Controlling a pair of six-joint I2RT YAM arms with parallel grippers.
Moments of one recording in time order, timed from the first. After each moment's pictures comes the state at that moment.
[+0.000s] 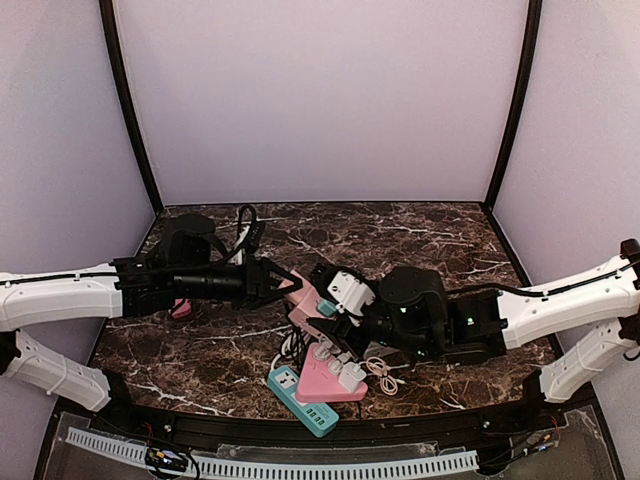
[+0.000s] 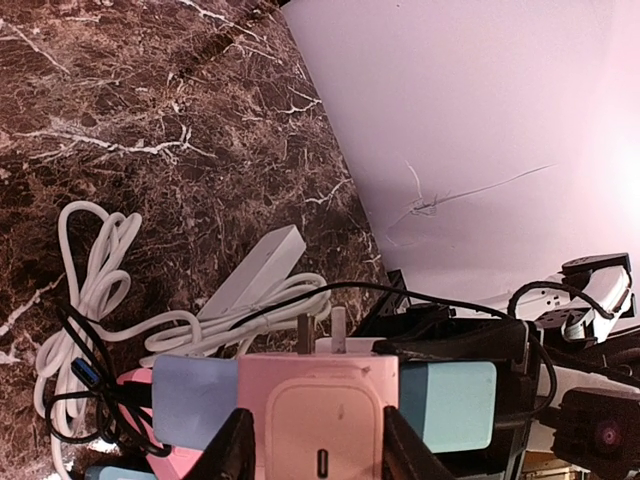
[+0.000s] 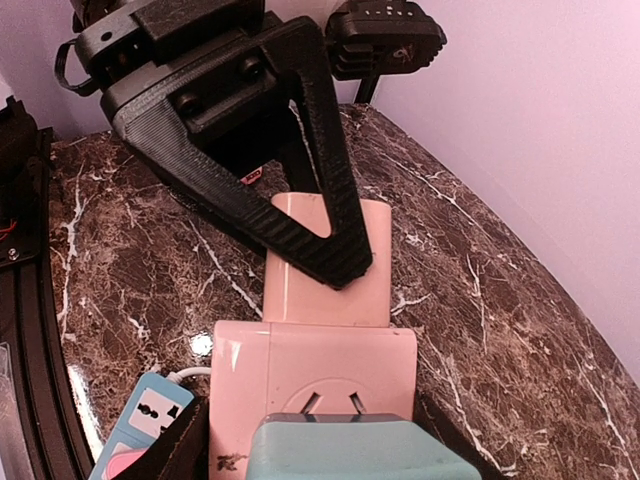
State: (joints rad) left arm -0.89 1.21 0.81 -0.01 0.34 -0.93; right arm 1.36 1.39 0.88 0.14 0.39 -0.11
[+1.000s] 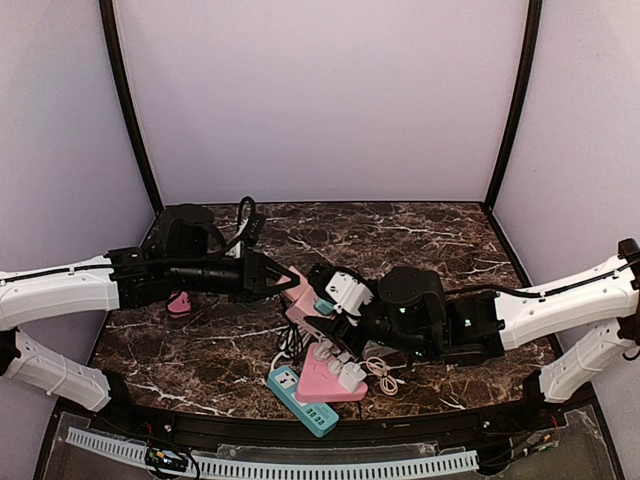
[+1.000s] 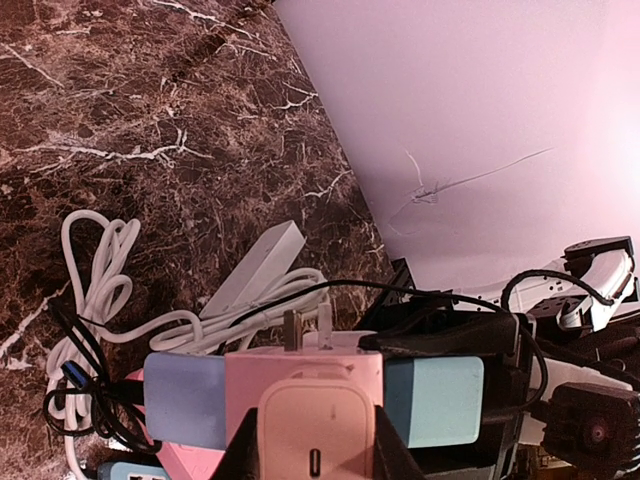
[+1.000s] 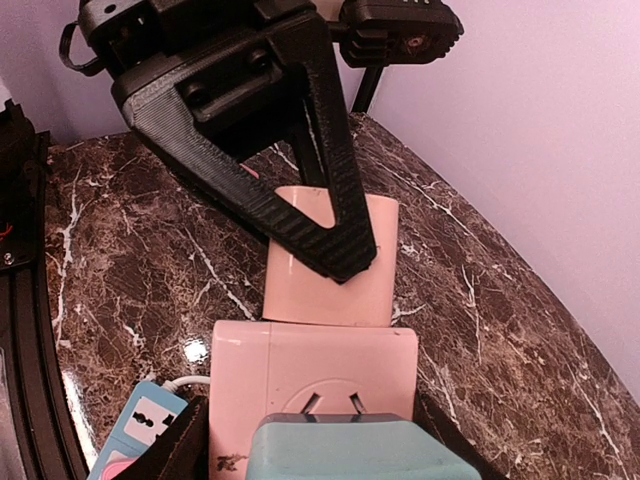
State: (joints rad) left arm -0.88 1.21 0.87 -0.10 0.37 -0.87; right arm 1.36 1.40 0.87 0.18 0.39 -0.13
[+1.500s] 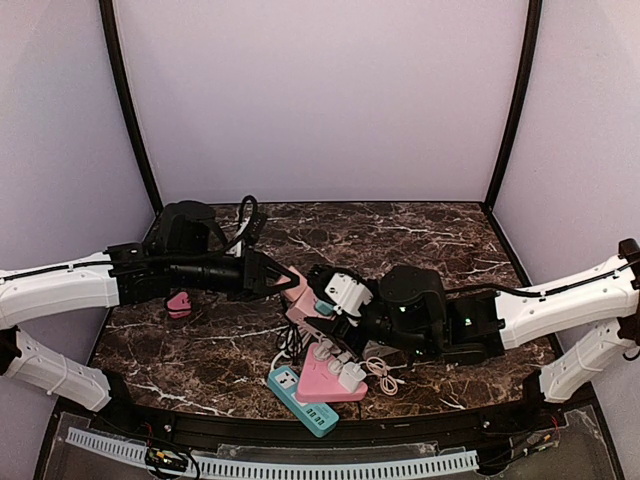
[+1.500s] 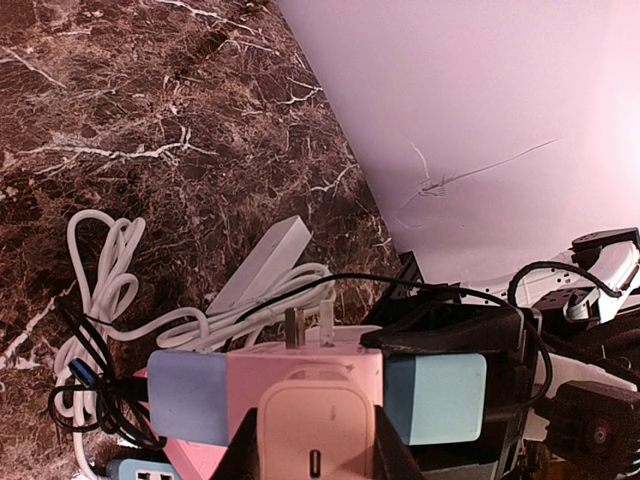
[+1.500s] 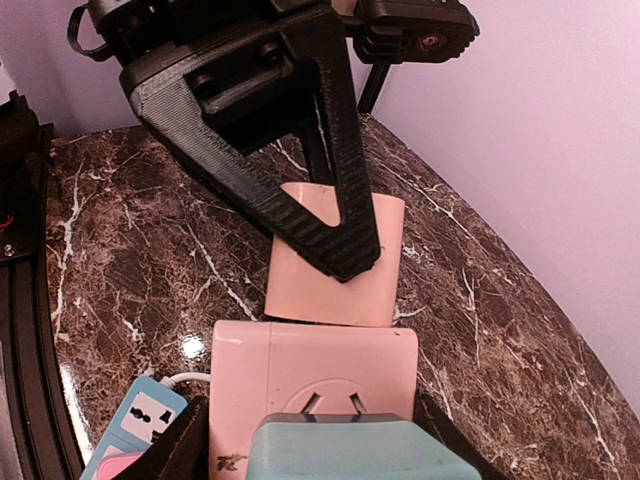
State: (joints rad) left arm -0.87 1.22 0.90 -0.15 0.38 -0.83; right arm 1.35 1.40 0.87 0.17 0.37 -0.16
